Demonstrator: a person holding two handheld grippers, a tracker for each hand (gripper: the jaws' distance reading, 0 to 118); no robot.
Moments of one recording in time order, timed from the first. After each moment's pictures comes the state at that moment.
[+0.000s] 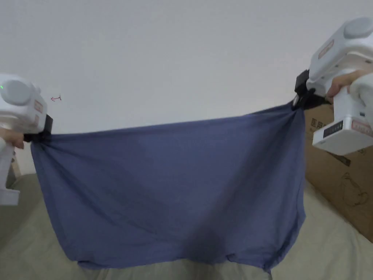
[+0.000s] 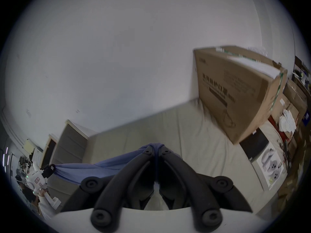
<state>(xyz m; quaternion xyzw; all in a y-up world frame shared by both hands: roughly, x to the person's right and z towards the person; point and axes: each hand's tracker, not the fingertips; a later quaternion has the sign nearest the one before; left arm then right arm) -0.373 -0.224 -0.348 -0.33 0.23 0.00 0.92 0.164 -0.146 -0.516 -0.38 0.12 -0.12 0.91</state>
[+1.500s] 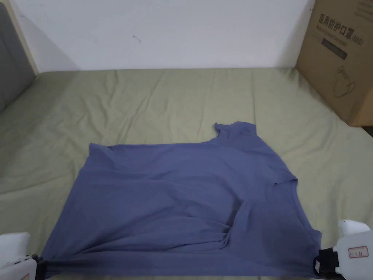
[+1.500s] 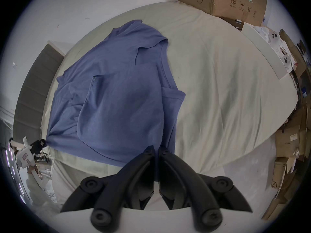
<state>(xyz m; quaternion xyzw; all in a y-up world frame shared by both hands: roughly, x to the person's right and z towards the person) -0.258 -0.545 0.078 -0.46 0.20 0.05 0.87 0.306 -0.521 -0.113 -0.58 0.12 -0.04 0.80</state>
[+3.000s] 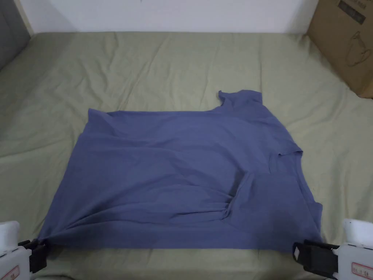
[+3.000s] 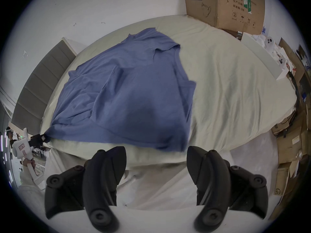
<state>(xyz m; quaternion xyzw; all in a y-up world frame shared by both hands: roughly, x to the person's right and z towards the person) -0.247 -0.568 0.114 -0.43 0.18 0.13 0.88 0.296 -0.527 -0.062 -0.51 0.14 -0.03 0.85</state>
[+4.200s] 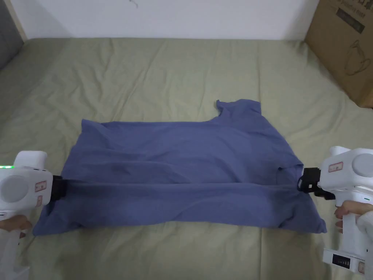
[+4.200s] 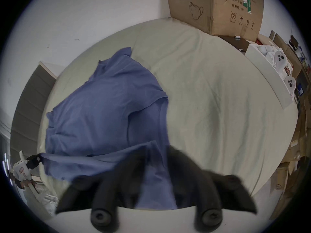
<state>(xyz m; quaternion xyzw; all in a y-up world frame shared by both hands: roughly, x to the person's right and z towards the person) -0.303 -0.535 -0.073 -0.47 0.17 0.04 0.86 0.270 -0.523 -0.268 -0.53 0.06 -0.05 0.84</state>
